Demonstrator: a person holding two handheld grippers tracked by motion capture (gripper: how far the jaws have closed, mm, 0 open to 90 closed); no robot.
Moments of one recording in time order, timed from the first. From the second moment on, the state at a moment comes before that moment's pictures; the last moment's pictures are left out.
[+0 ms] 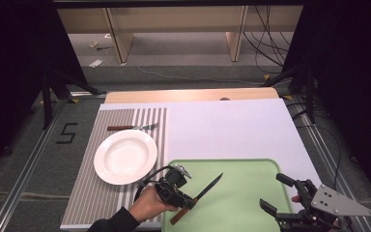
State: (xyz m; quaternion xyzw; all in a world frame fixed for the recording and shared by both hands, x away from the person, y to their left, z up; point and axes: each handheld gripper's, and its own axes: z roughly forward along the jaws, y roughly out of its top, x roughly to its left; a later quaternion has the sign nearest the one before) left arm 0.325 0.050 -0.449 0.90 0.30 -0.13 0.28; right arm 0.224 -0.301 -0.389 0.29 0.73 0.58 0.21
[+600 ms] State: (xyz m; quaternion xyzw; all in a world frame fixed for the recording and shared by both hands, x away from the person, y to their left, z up) left arm 0.327 0.044 -0.468 0.90 0.34 -0.15 0.24; right arm 0.223 -0.300 -0.388 0.28 0.74 0.58 0.22
